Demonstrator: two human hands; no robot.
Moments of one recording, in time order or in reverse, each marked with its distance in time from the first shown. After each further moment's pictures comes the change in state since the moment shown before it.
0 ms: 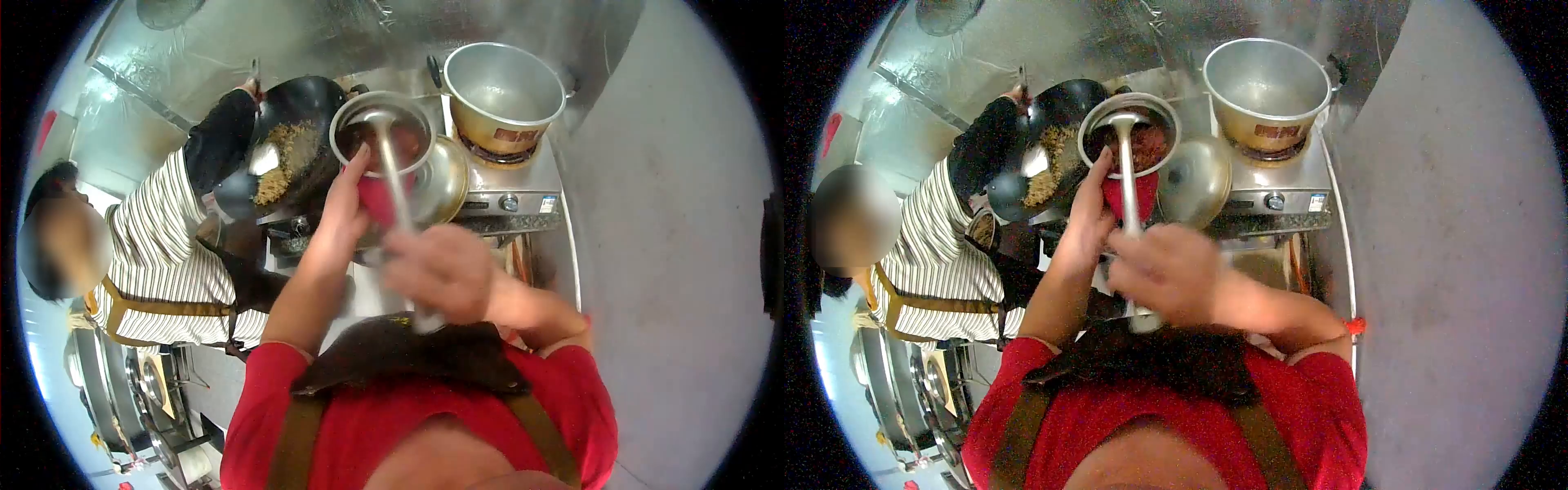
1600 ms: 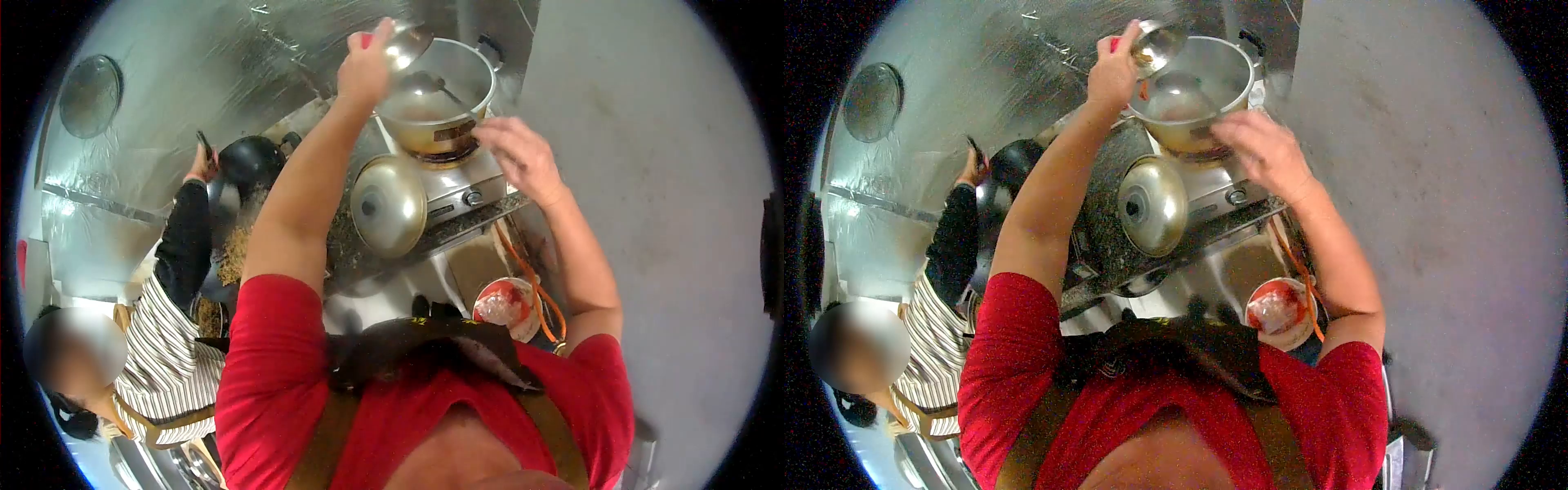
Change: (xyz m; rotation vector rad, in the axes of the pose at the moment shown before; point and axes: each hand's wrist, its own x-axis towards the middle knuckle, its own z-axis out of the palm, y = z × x) left_hand 0.220 0.015 0.171 1.759 -0.130 1.124; right_hand -0.063 0.151 -0.105 -0.400 0.030 0.478
